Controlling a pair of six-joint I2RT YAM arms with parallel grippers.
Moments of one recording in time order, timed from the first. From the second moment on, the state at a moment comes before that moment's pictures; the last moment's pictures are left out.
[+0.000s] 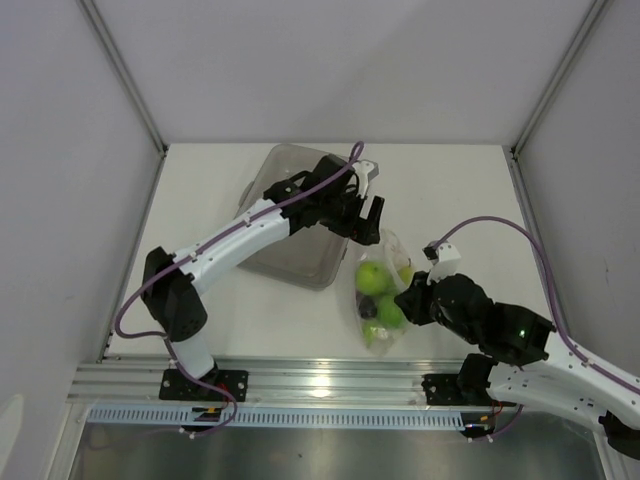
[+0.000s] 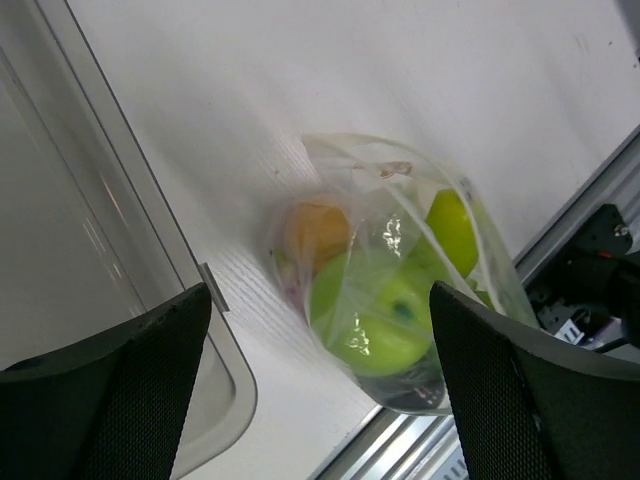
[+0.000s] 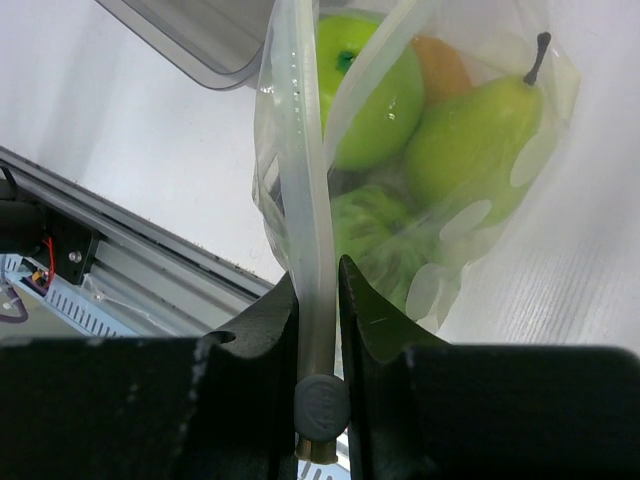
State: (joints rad) left arm -0.80 1.73 1.66 -0.69 0.16 -0.32; right arm 1.06 0.63 0.78 -0.73 0.36 0.66
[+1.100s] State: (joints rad) left arm -0.75 1.98 1.81 -0.72 0.49 -0.23; right arm 1.06 0.66 0.78 -0.72 0.34 0.66
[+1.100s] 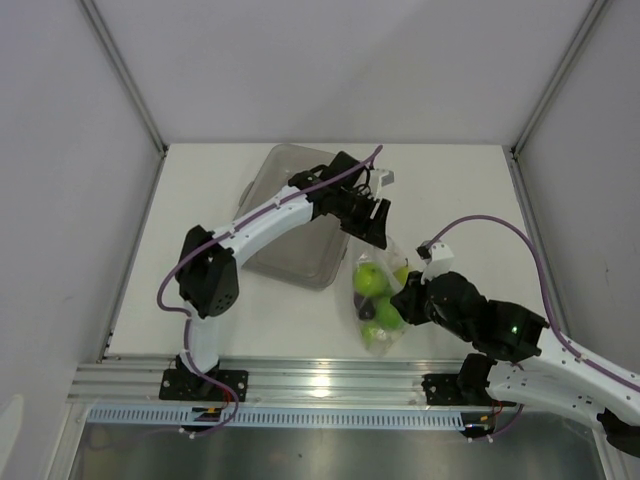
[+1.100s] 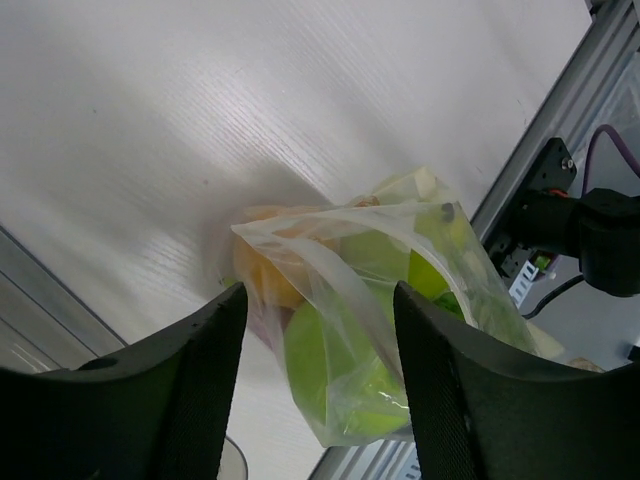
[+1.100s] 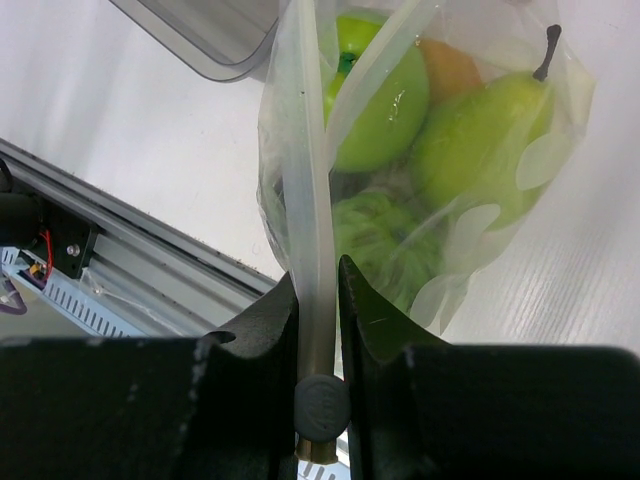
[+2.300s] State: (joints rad) left arm -0.72 1.55 1.41 -0.56 0.18 -0.44; right arm 1.10 0.51 0.78 -0.79 0.35 0.80
